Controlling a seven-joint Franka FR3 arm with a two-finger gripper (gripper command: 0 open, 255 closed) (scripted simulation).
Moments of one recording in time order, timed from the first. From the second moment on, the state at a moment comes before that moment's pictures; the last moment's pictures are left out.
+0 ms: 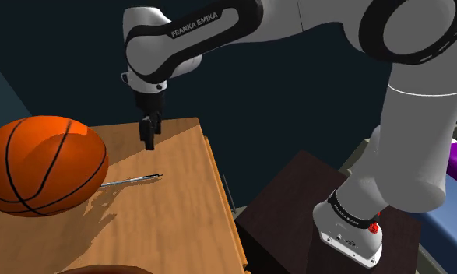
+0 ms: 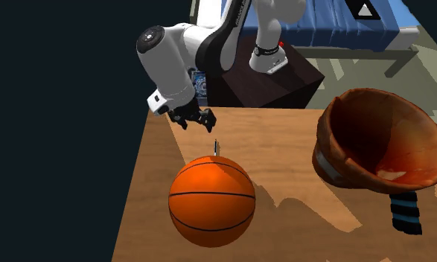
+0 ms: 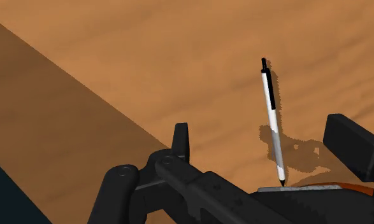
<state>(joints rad) 0.32 0.39 0.18 -1.73 0.17 2.05 -0.41</state>
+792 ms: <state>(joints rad) 0.43 0.70 0.25 -1.33 0.12 1.94 -0.47</state>
